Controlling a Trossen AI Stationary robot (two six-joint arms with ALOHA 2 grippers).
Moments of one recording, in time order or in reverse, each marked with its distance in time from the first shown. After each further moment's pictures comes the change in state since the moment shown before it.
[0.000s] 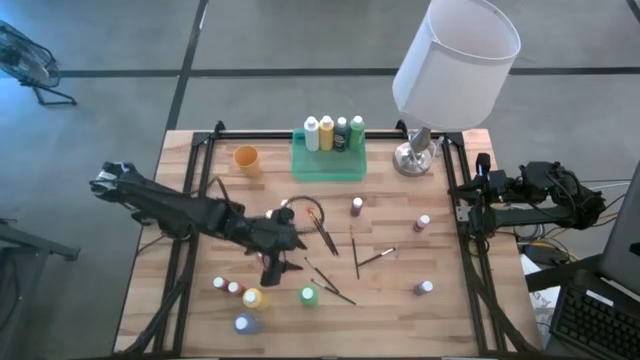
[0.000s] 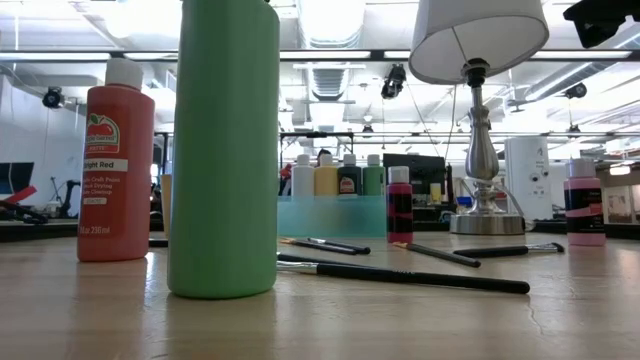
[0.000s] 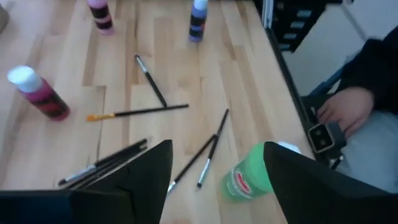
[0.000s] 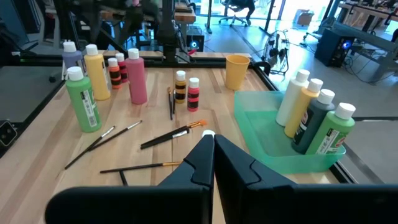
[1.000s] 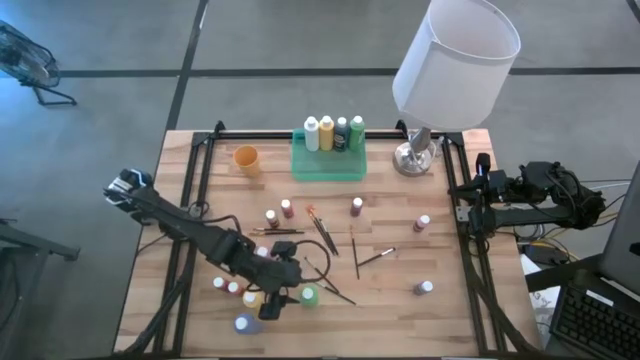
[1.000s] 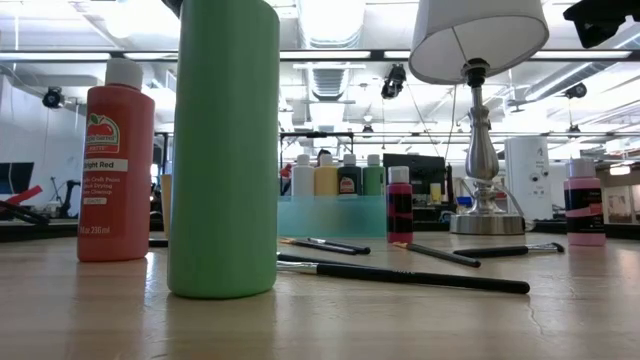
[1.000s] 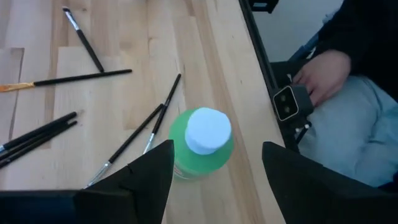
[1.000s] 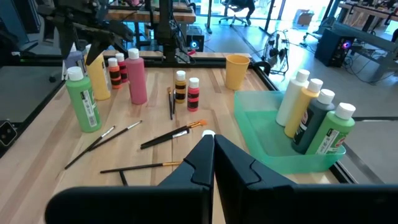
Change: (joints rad) left arm -0.157 0.152 0.044 0.001 -0.014 -0.121; right arm 0.000 0.000 0.000 0.000 0.000 0.000
